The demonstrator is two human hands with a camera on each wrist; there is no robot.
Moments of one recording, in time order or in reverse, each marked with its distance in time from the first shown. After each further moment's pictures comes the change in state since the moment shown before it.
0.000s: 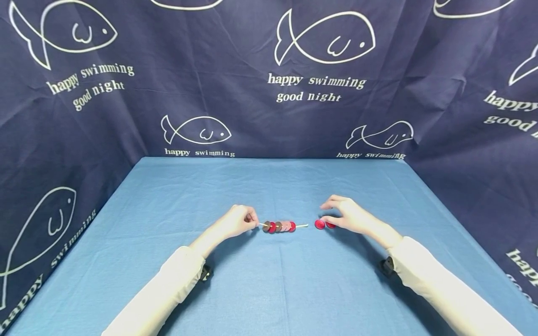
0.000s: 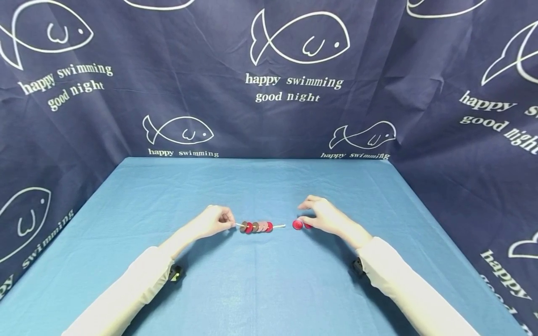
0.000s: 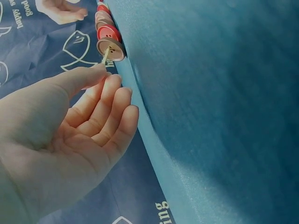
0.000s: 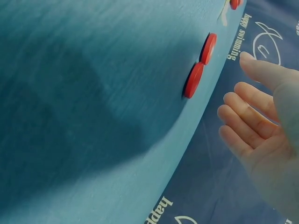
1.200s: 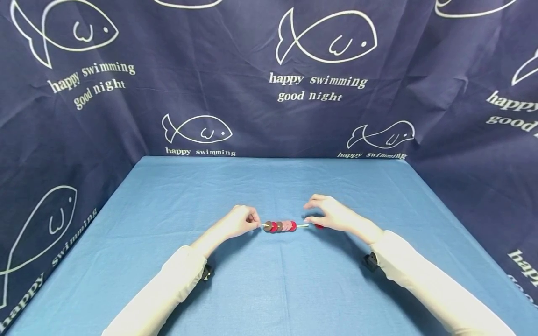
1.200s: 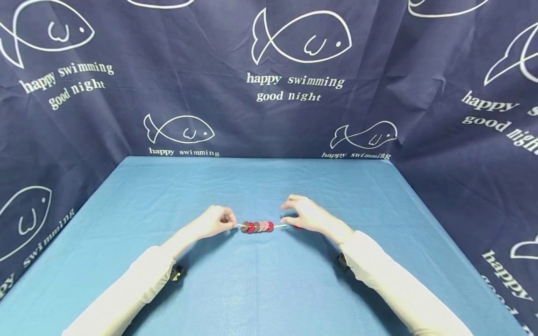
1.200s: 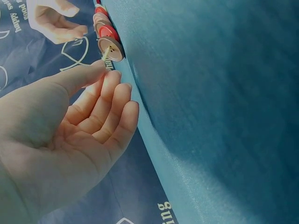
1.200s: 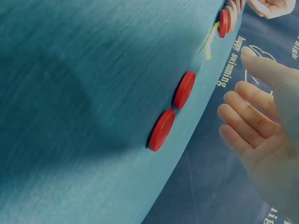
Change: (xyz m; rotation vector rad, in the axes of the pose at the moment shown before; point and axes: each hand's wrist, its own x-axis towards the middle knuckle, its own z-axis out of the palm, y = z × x) left_hand 0.001 0.001 0.001 0.025 -0.012 0.021; right_hand 0.030 -0.019 0.017 0.030 -0.052 -0.096
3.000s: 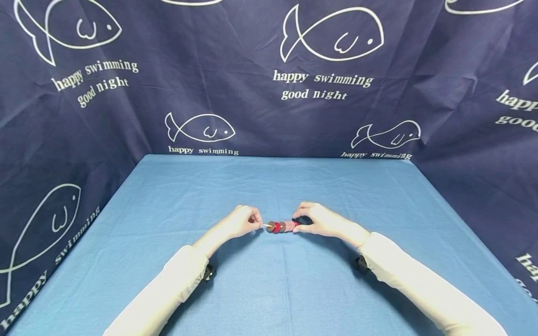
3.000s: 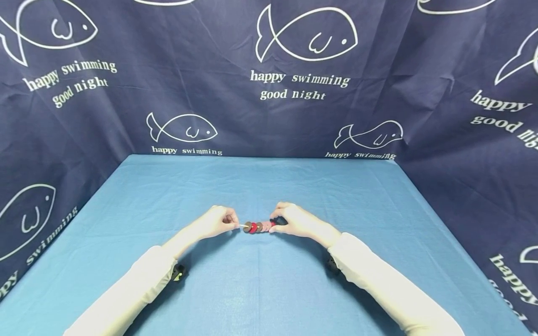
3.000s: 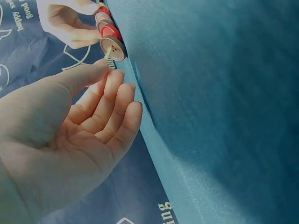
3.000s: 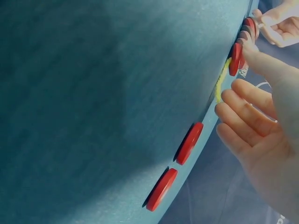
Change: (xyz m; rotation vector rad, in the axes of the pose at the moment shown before) left_hand -0.003 0.000 -0.001 -0.013 -0.023 0.006; right_hand 0.016 -0.013 0.026 0.058 -0.110 -0.026
